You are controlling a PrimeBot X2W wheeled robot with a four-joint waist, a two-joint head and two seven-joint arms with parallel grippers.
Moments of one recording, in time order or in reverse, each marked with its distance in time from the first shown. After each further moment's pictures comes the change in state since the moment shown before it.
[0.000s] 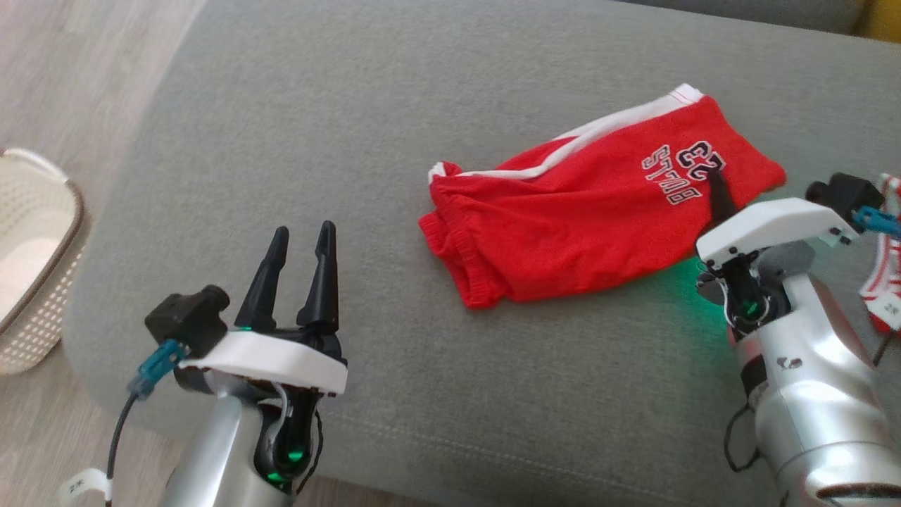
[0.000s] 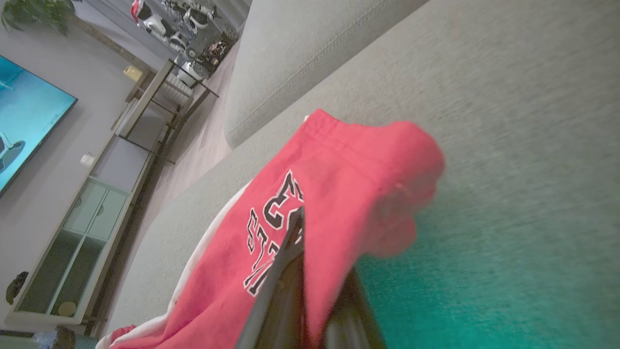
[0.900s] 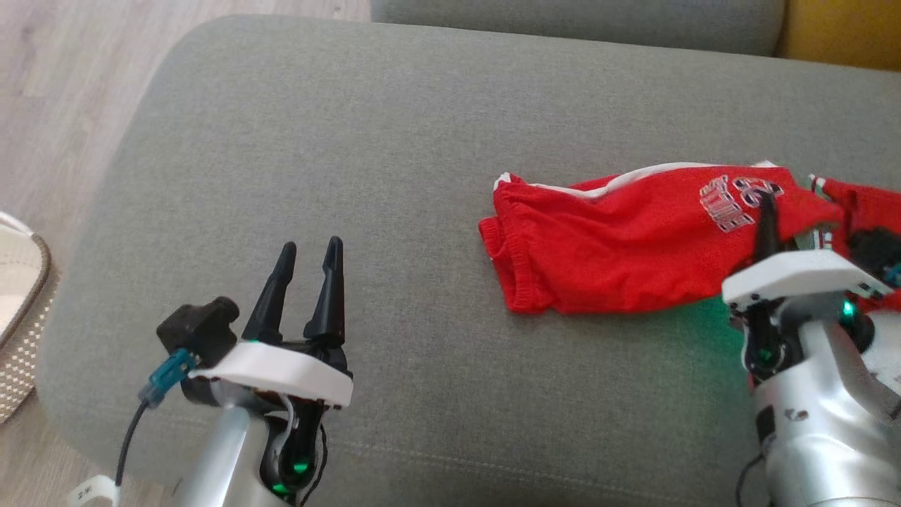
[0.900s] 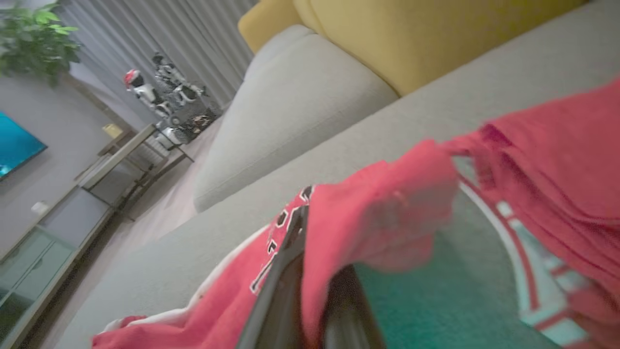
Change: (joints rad) left arm 0.017 0.000 -0.017 0.020 0.002 0.007 0.000; right arm 0.165 0.003 -0.101 -0.148 -0.178 0.000 -0.183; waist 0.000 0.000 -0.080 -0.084
